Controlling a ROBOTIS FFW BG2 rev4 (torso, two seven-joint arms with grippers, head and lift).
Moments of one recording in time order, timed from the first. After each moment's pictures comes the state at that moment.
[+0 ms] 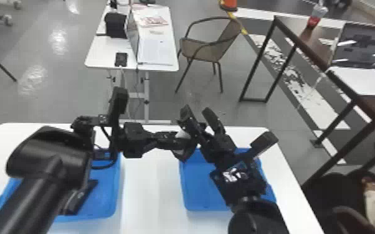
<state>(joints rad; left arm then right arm) -0.44 0.00 -0.28 -1.10 0.02 0.24 -1.18 0.04 -0.04 0.07 -1.47 -0.61 -0.18 0.52</state>
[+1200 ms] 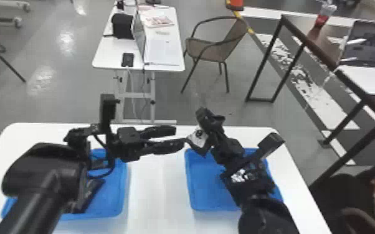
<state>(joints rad) -0.36 0.01 -0.19 -1.13 0.10 0.23 -1.11 0.00 -0.01 -0.02 -1.38 -0.59 -0.09 0.53</state>
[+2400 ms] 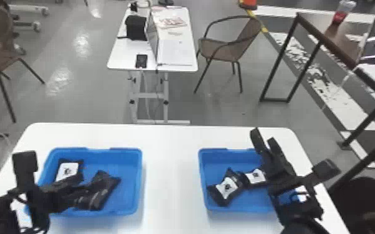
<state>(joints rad) 0.05 0.05 0.24 -1.56 0.09 0.66 -0.73 0.00 -0.02 -0.23 -1.22 -0.66 -0.17 0.51</state>
